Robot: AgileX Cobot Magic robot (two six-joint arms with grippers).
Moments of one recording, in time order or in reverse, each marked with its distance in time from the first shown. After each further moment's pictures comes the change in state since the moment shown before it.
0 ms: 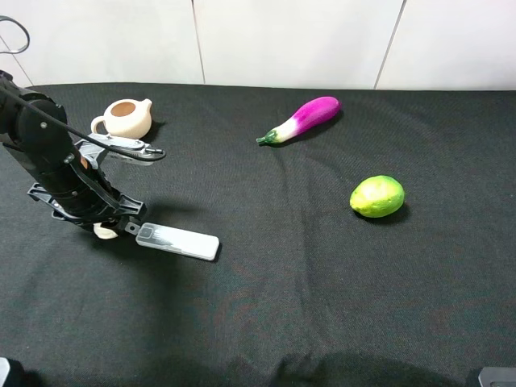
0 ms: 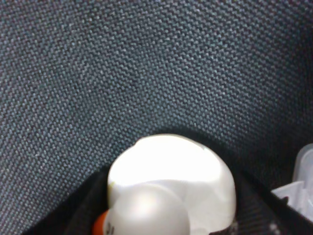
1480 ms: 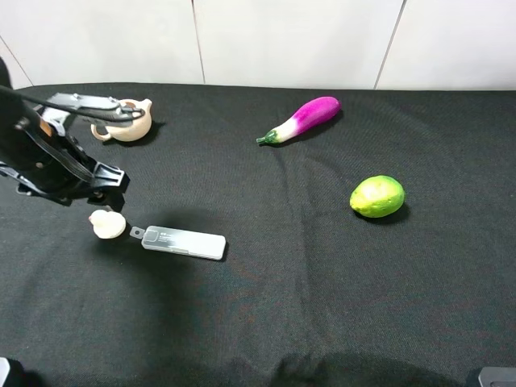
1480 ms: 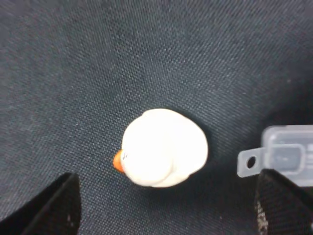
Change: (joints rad) left arm 0.000 -0.292 0.001 -0.004 0.143 -0.025; right arm 0.000 0.000 0.000 0.000 0.000 0.000
